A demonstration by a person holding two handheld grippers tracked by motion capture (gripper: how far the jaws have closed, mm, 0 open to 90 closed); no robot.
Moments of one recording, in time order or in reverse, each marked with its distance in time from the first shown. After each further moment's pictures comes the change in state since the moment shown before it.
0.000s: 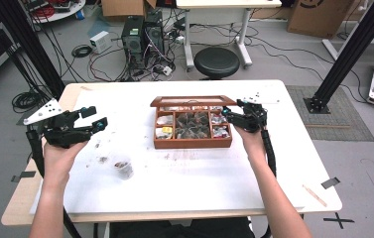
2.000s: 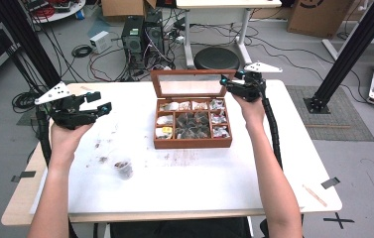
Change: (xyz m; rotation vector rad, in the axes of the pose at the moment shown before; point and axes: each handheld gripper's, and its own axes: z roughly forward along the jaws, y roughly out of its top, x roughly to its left) left arm 0.035 0.018 0.033 0.015 -0.006 0.044; right arm -0.036 0.068 0.040 -0.130 0.094 -0.019
